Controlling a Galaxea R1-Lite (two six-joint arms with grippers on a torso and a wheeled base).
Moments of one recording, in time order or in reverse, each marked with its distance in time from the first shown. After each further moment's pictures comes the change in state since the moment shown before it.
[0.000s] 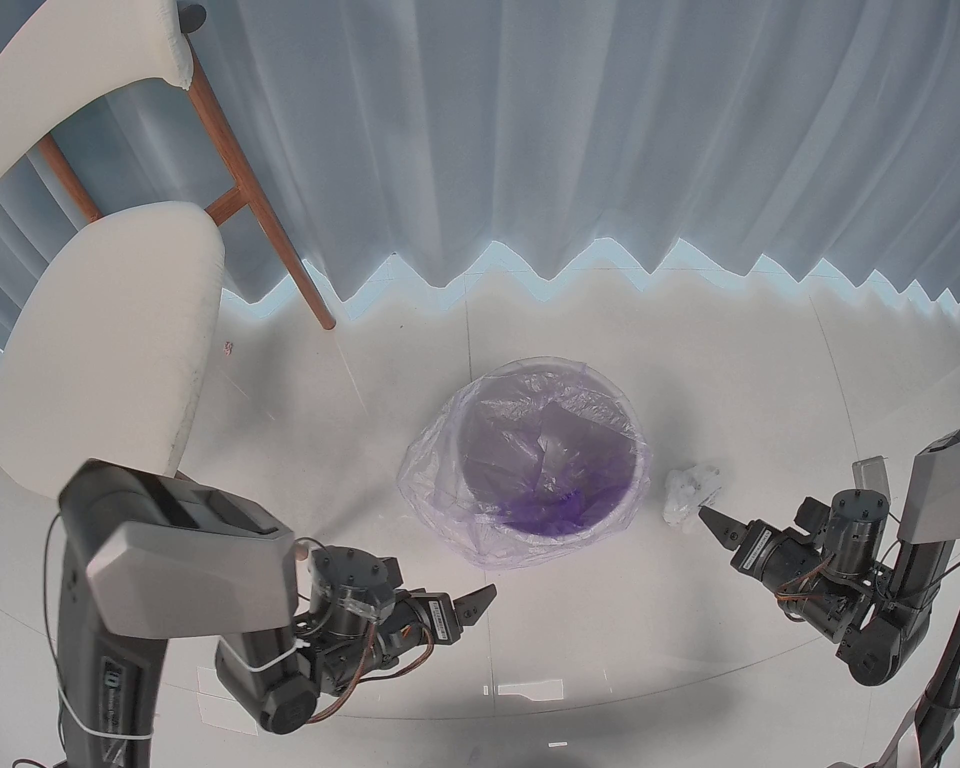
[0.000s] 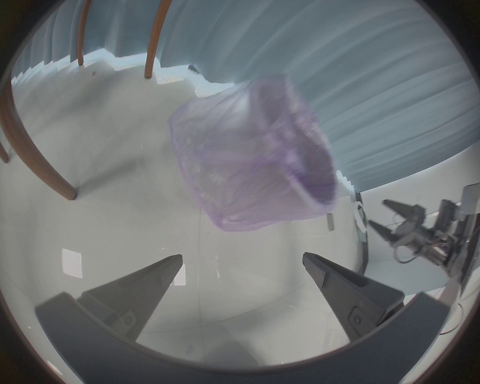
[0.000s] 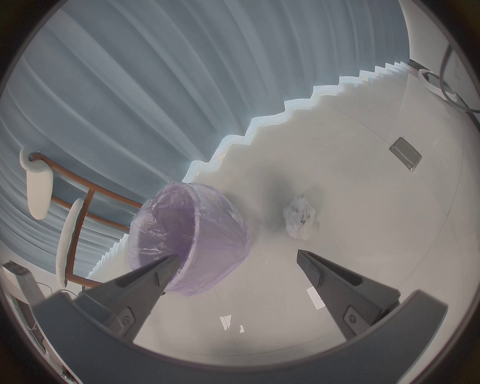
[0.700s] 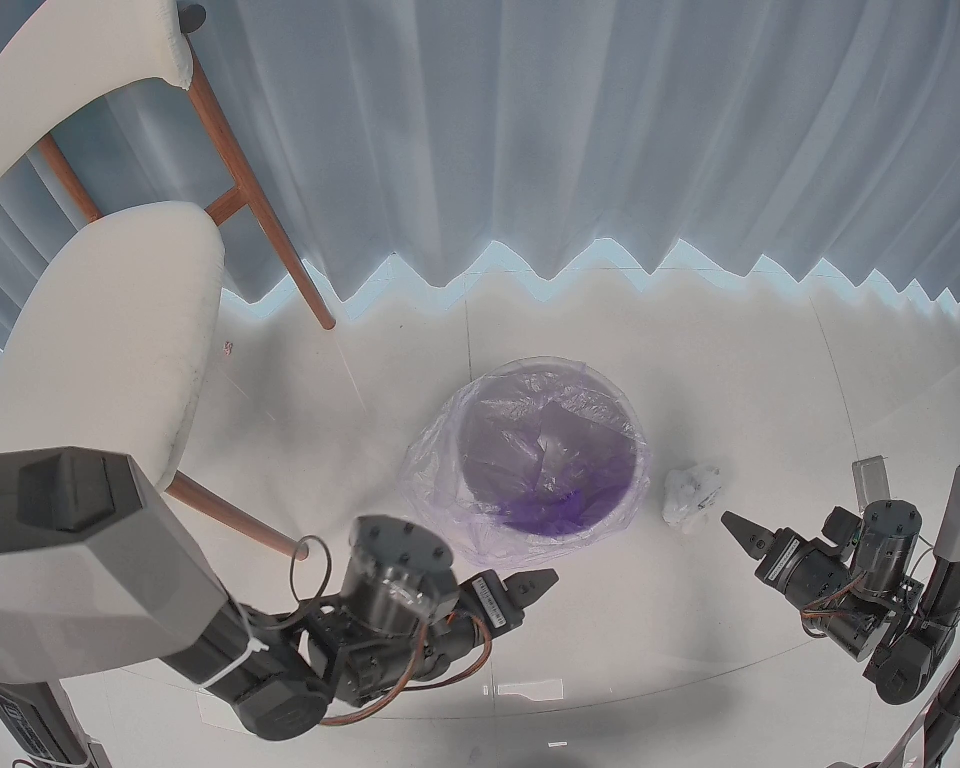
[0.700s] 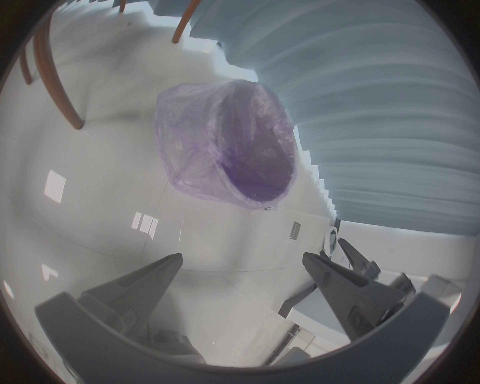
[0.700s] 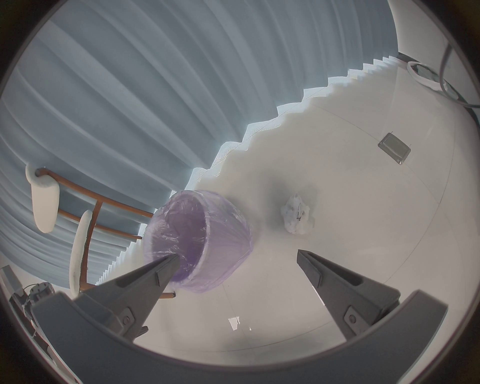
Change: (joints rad) left arm -0.202 -0.342 -0.101 0.506 0.051 -0.491; right arm 0.034 -0.141 0.130 0.000 -0.047 0.075
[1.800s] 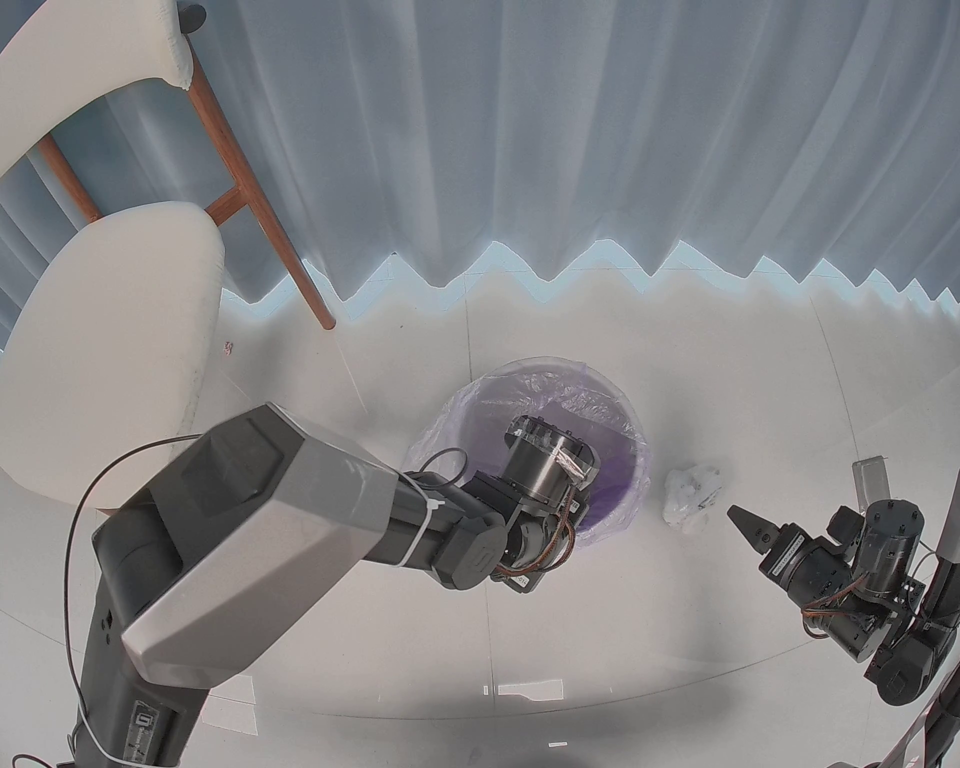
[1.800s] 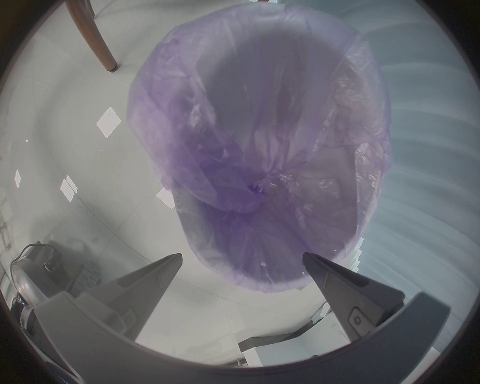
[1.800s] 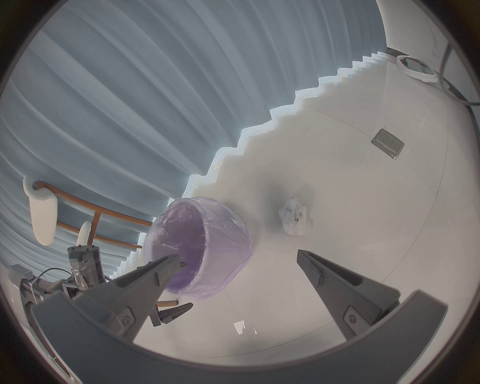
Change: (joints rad) left arm 0.037 0.374 -0.956 0.818 0.094 -0.443; right arm 0.007 -0.011 0.001 0.000 -0.038 0.054
